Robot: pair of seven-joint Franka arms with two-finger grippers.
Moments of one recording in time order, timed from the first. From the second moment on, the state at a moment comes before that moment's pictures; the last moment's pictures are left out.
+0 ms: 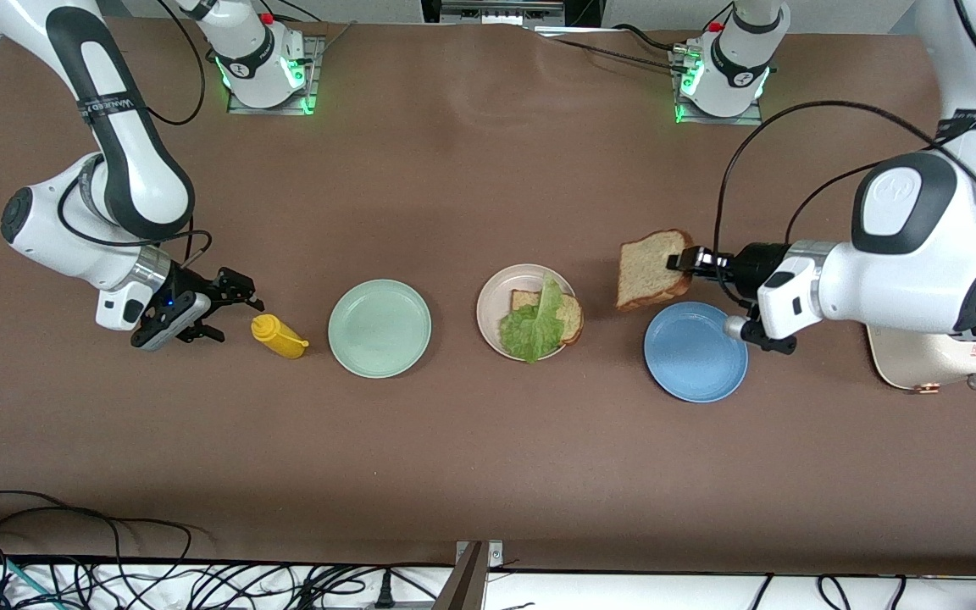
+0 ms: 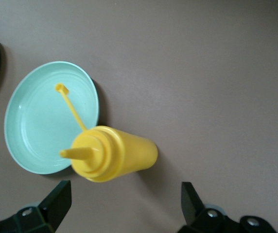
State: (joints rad) left arm 0.27 0.50 -0.52 -1.51 -0.52 1.64 0.01; right arm -0.06 0.30 0.13 -2.08 0.60 2.45 -0.92
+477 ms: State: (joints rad) left arm 0.10 0.68 -0.52 -1.51 -0.69 1.95 0.02; right arm -0.07 0.19 0.06 -2.08 0.52 2.41 -0.63
